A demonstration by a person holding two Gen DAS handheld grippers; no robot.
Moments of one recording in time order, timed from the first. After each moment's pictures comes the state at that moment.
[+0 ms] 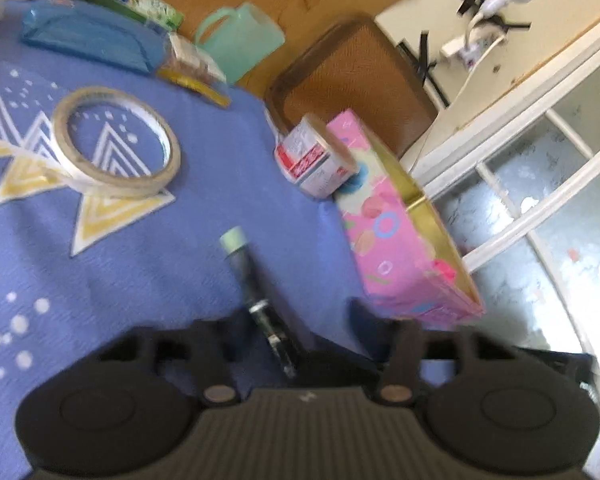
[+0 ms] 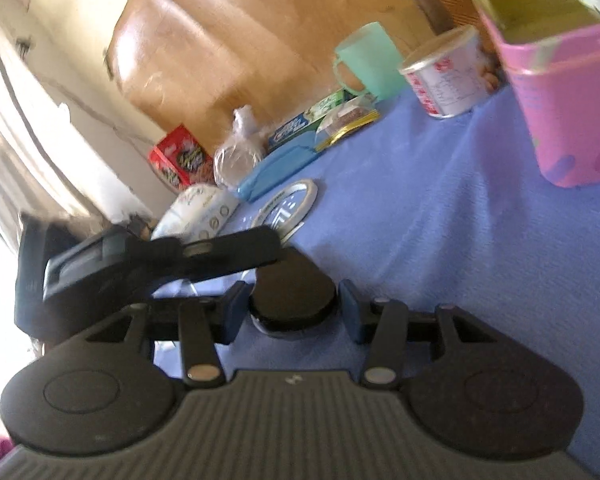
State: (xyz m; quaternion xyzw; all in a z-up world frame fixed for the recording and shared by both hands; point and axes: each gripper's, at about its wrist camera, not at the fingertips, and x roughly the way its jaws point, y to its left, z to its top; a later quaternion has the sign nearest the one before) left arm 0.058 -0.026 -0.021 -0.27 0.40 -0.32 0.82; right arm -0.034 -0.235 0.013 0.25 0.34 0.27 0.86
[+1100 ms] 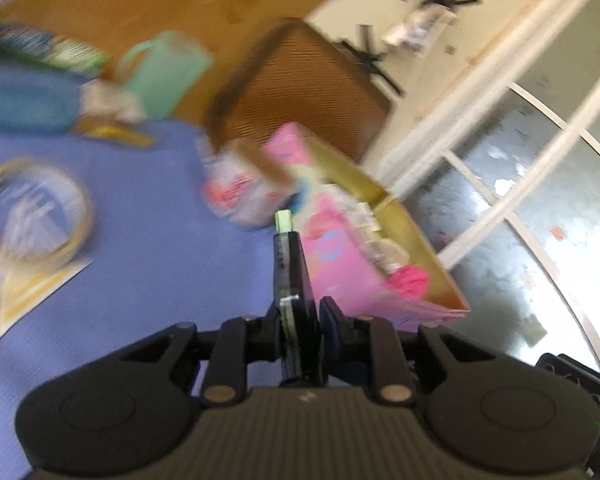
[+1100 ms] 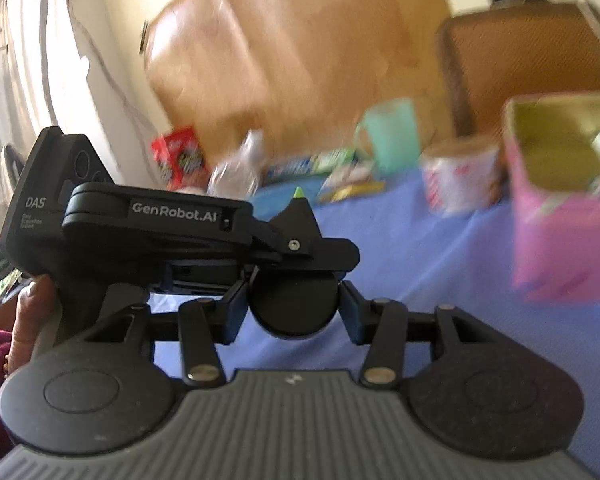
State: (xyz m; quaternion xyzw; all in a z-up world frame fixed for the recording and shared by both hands) left arm 0.063 -0.078 0.029 -0.22 0.35 -0.37 0.83; right arm -0.053 -0.253 0.057 0.14 0.24 0.23 0.93
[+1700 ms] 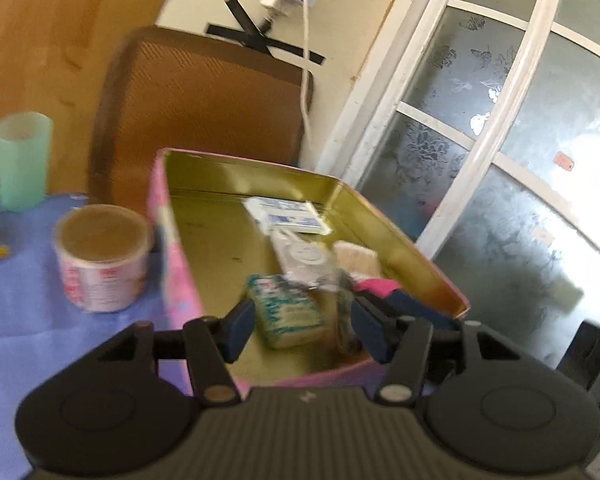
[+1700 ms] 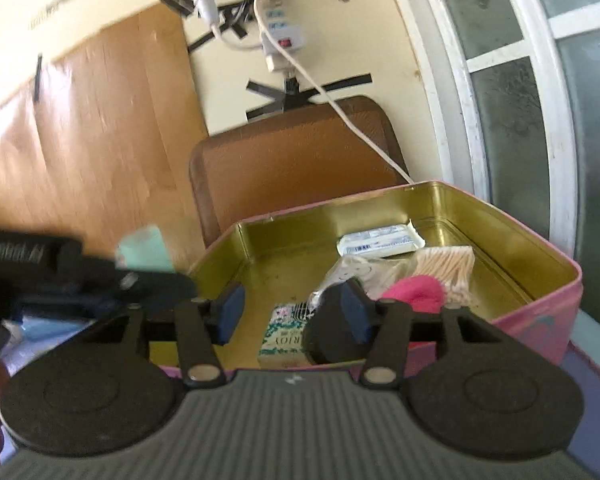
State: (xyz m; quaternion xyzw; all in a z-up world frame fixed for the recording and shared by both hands) left arm 0.070 -0.221 0.068 -0.07 0.31 -0.38 0.87; right arm -0.054 -0.399 0.065 0.13 0.15 -0.04 0.98
